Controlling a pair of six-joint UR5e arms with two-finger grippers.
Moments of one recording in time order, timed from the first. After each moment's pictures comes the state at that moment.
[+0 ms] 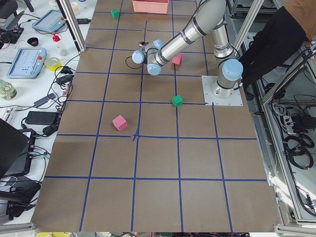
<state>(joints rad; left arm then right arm) -1.54 -2.08 -1.92 -1.27 0.52 -0.78 1.60 -1.52 1.54 -1.57 -1.56 -0.14</state>
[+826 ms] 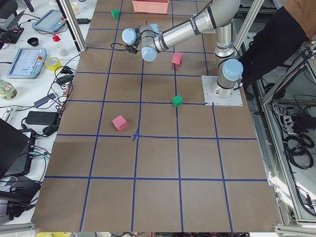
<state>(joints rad) -1.50 -1.90 -1.70 -1.27 0.79 -0.90 1.60 -1.52 1.54 -1.58 -1.56 -0.14</state>
